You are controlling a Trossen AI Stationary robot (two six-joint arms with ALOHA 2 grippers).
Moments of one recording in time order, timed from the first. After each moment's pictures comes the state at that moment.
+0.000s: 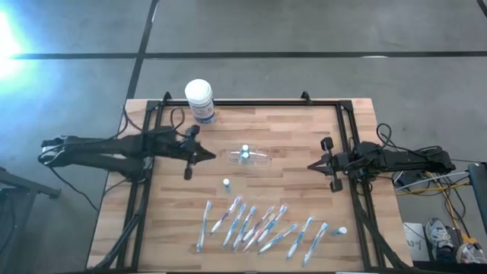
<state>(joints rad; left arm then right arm) 0.12 0.85 0.59 -0.04 0.14 0.13 0.02 0.22 0.11 0.12 -0.12 -0.14</state>
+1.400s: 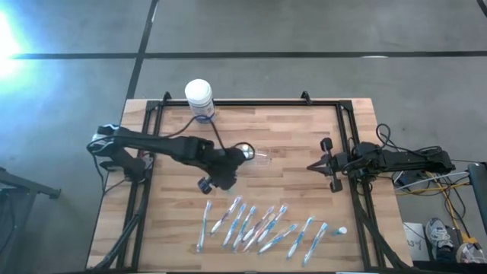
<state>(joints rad) -0.10 1.58 1.41 -0.87 0.01 0.81 0.02 0.21 0.10 0.11 -0.12 -0.11</state>
